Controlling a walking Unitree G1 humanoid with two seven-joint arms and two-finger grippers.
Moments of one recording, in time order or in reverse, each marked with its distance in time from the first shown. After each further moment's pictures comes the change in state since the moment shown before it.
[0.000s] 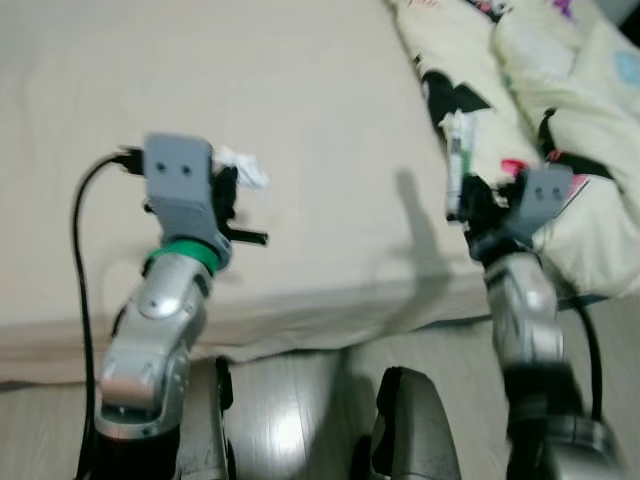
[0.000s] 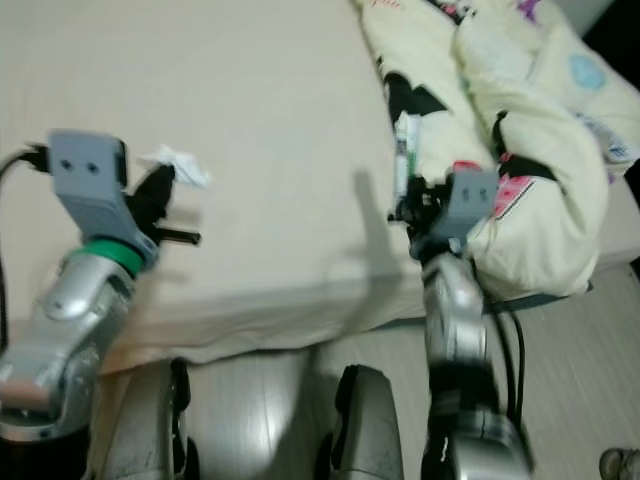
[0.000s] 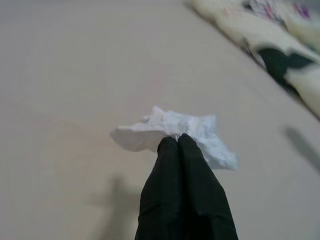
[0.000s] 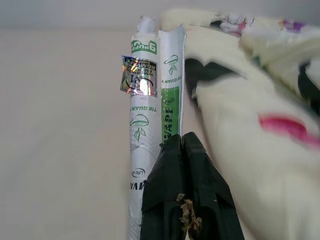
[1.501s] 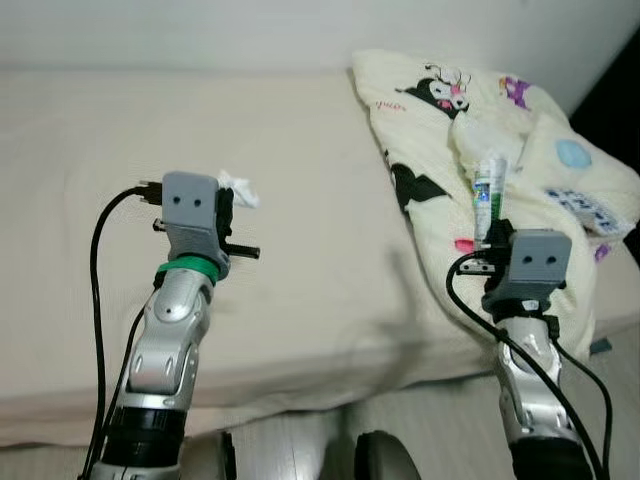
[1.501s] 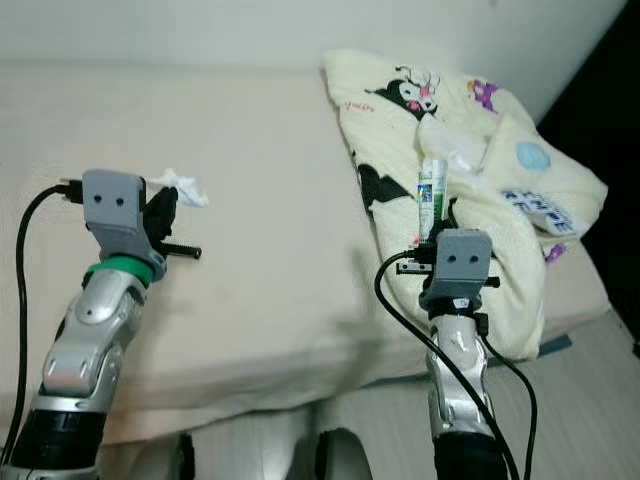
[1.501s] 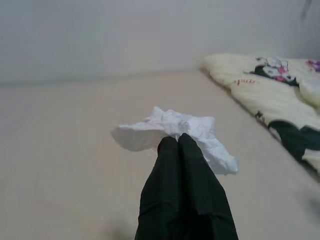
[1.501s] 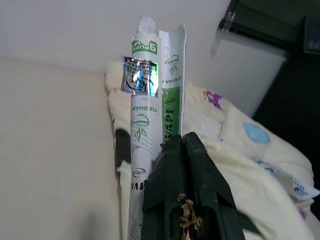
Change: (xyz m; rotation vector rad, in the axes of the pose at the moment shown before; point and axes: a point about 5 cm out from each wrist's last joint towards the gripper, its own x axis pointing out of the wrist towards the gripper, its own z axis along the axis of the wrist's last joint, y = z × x) left arm 0.031 0.011 -0.023 0.049 -0.112 0.042; right arm -0.023 -0.015 0.004 -0.280 -0.030 -0.185
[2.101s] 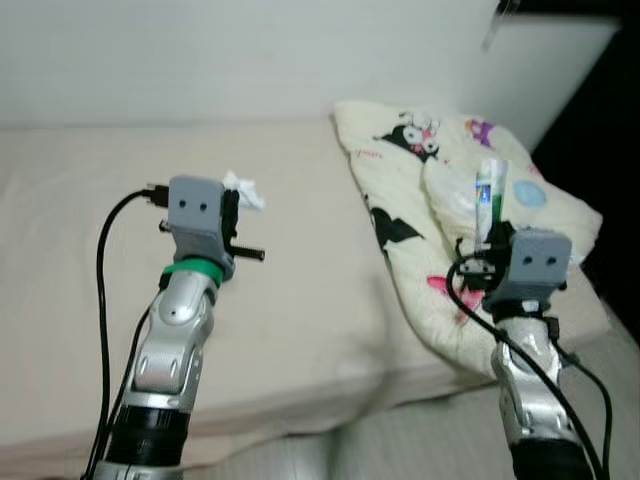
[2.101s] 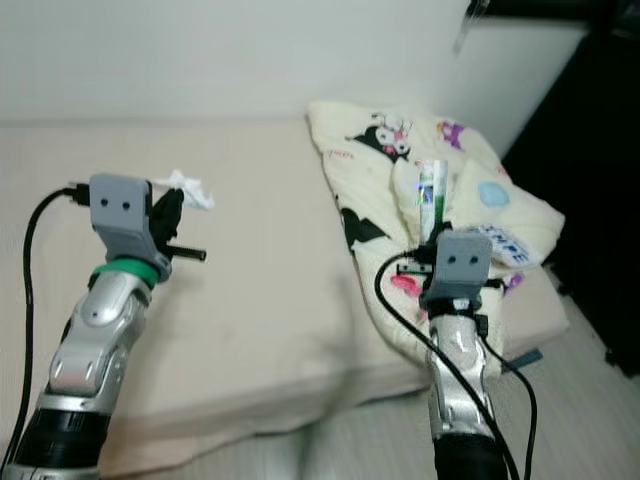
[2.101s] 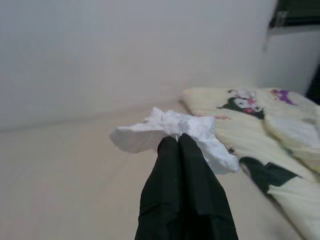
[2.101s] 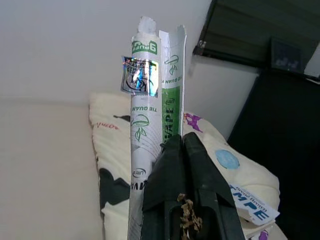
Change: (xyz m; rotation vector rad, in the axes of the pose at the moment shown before) left arm 0.001 -0.003 -0.002 0.001 -0.010 -0.018; right arm -0.001 0.004 0.000 0.027 0.010 -0.007
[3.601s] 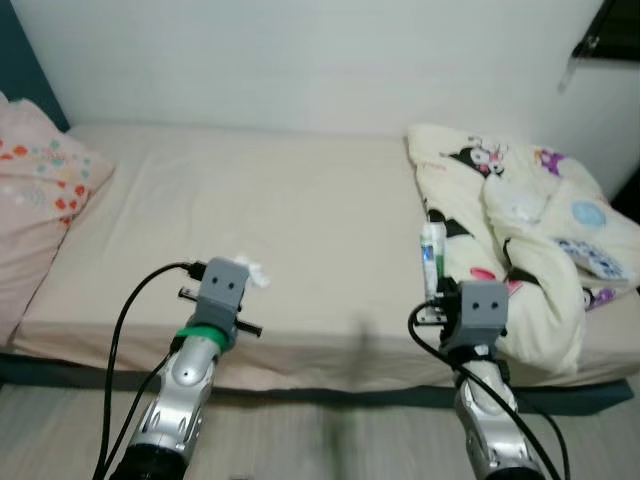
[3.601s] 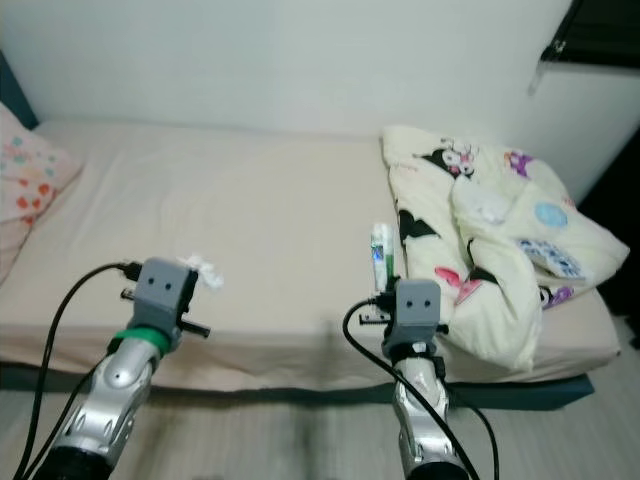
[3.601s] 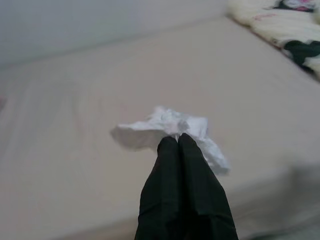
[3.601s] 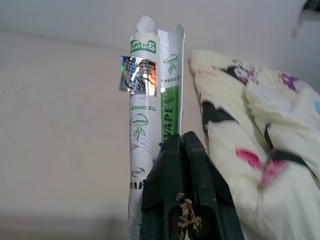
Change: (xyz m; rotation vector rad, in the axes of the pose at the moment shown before) left arm -0.035 0.000 -0.095 0.178 0.231 -0.062; right arm -0.043 0.035 -0.057 0.081 0.211 0.134
